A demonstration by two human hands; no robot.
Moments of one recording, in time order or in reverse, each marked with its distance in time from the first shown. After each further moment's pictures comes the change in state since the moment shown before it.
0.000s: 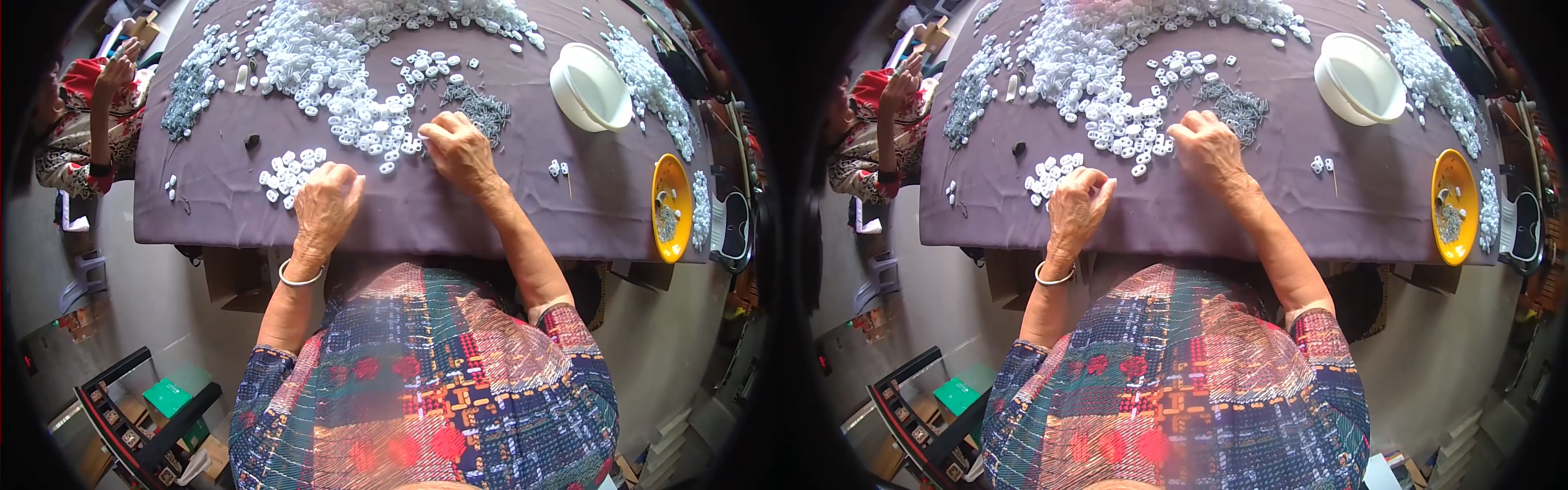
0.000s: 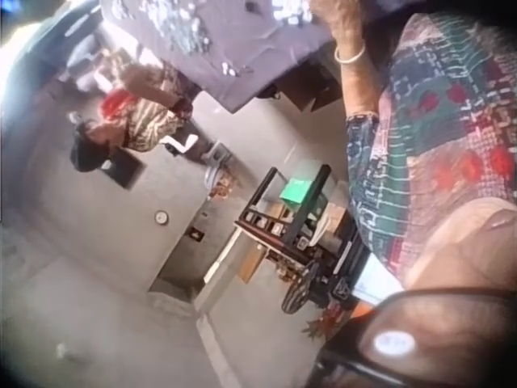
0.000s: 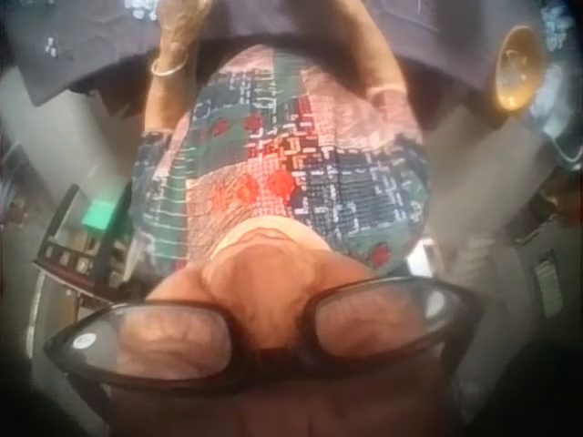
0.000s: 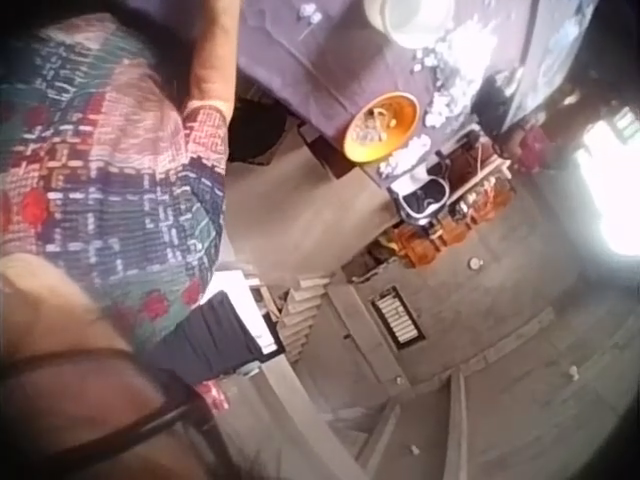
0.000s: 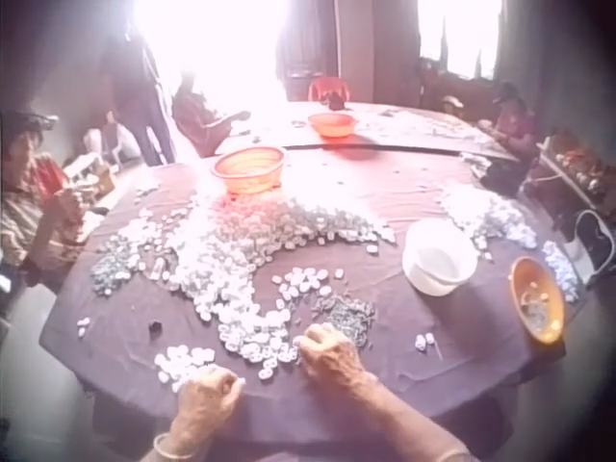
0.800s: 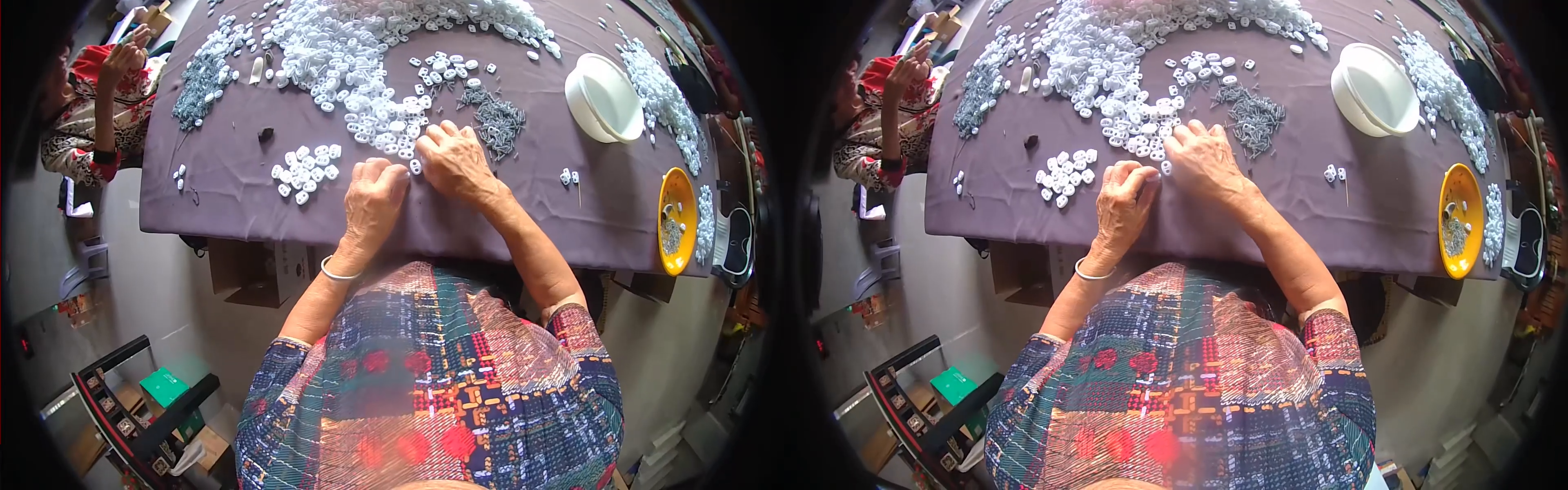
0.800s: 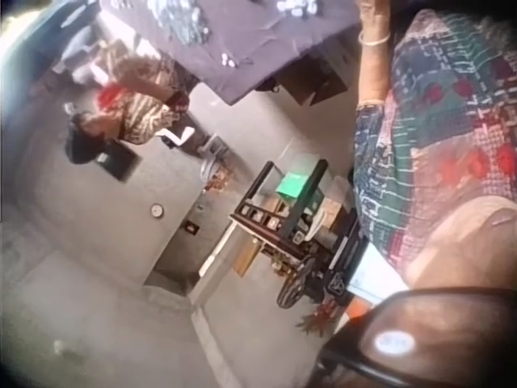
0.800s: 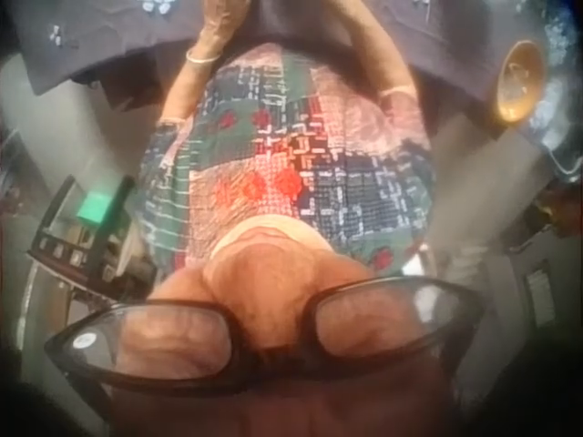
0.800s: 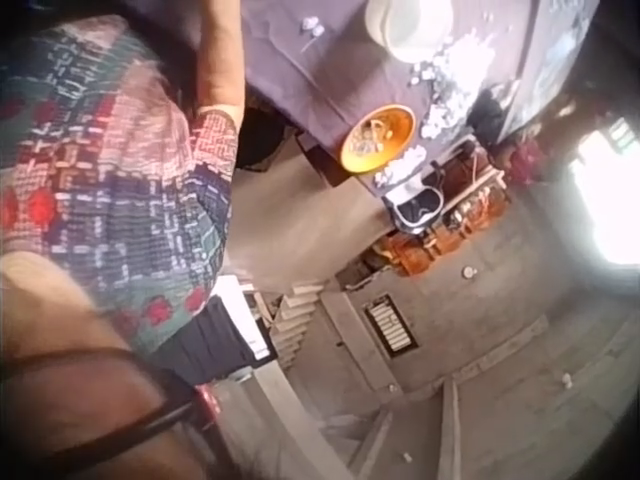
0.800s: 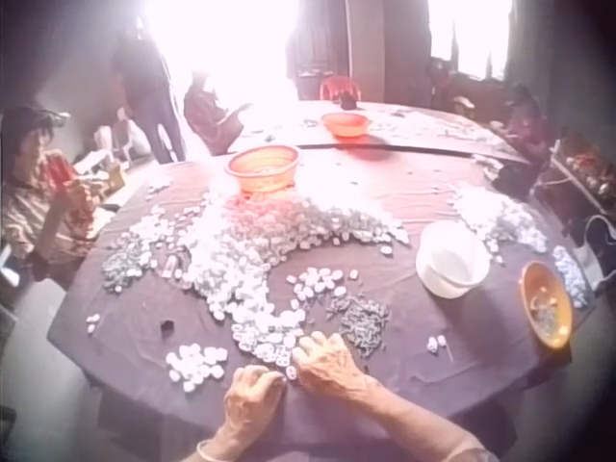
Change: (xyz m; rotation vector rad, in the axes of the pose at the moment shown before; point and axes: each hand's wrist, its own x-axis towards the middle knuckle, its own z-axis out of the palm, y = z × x) left_hand -0.004 0.011 0.045 -0.027 0.203 0.248; right_hand 0.008 -0.017 0.015 -0.167 -0.188 -0.136
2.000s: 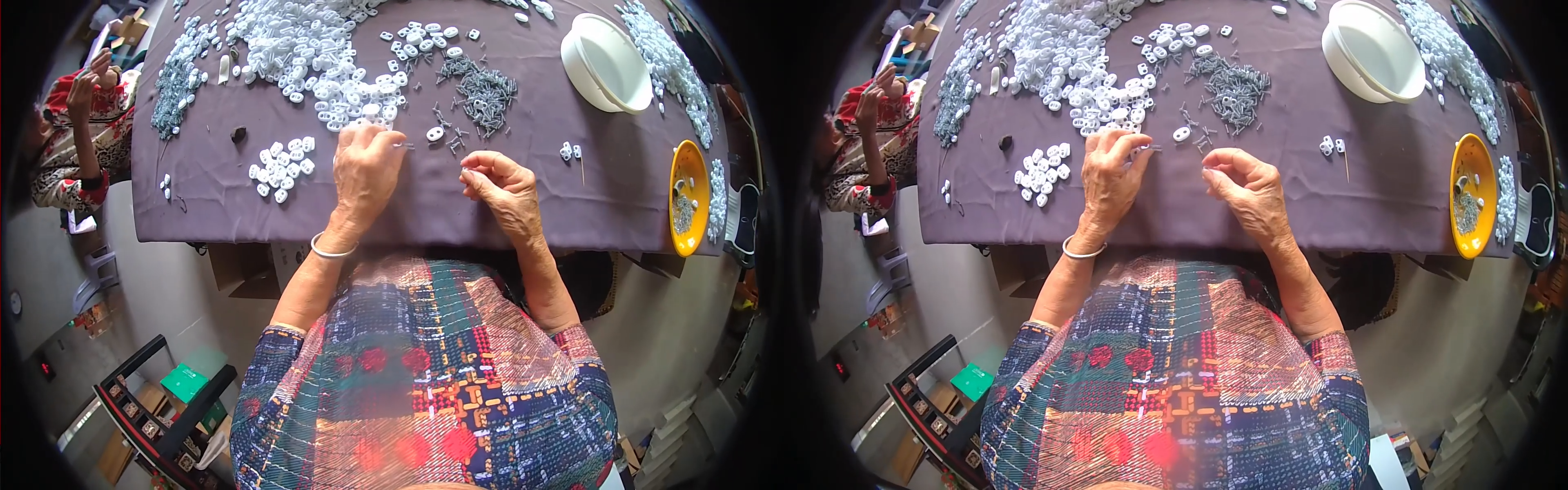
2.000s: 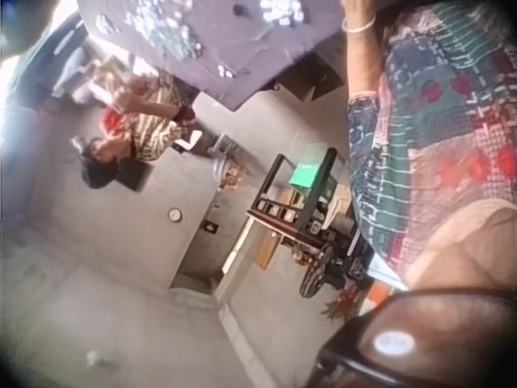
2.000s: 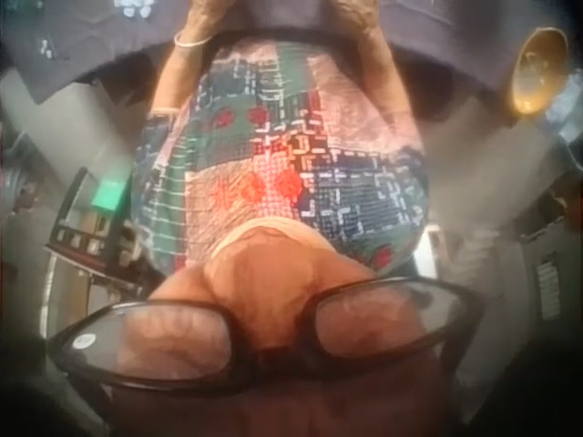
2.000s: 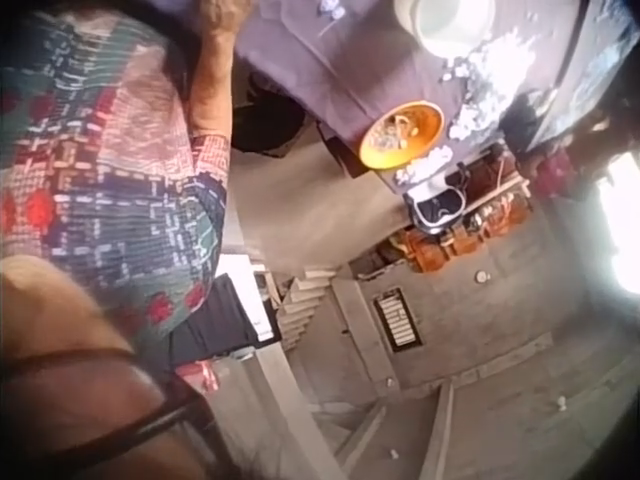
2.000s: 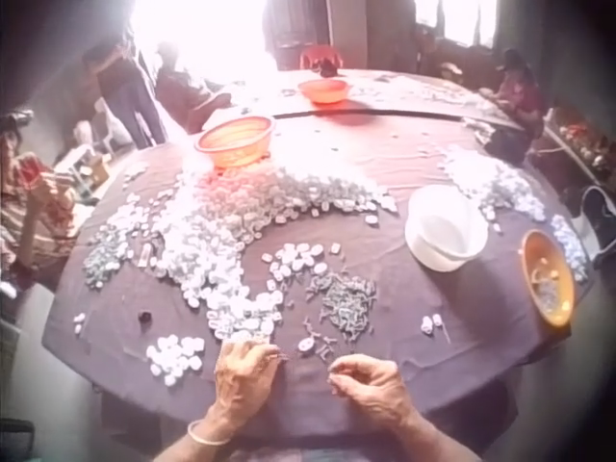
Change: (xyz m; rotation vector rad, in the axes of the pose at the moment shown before) left_hand 0.029 0.005 0.020 0.040 0.008 0.076; right_hand -0.085 -0.004 -0.049 1.342 0.101 0.908
